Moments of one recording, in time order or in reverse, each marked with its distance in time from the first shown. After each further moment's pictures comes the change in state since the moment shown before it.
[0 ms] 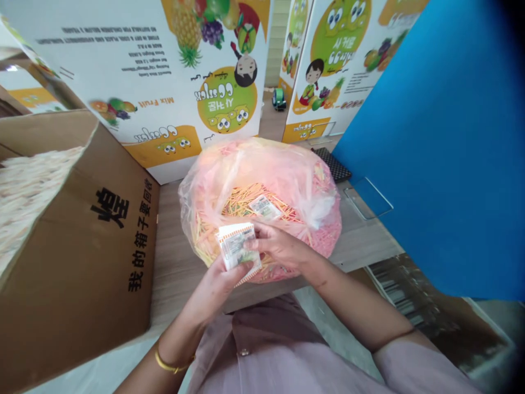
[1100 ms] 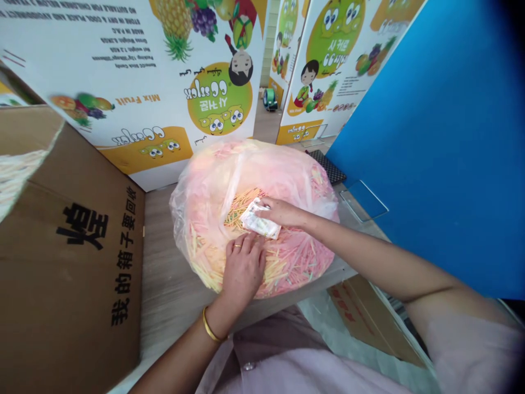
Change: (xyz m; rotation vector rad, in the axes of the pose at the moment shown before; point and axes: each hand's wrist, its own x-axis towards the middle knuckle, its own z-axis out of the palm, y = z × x) left_hand 0.075 -0.040 0.008 1.436 0.204 0.647; right_hand 0.069 -0.027 -0.091 -0.799 0.412 0.194
